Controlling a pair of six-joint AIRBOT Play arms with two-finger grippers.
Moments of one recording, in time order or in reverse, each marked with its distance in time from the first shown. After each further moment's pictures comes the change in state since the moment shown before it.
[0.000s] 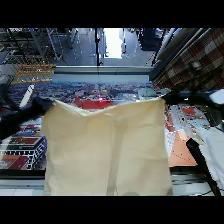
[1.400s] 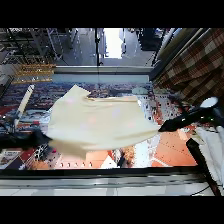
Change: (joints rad) left arm 0.222 0.248 -0.039 0.415 -0.665 -0.243; right arm -0.155 -0.069 0.000 0.043 0.683 -0.089
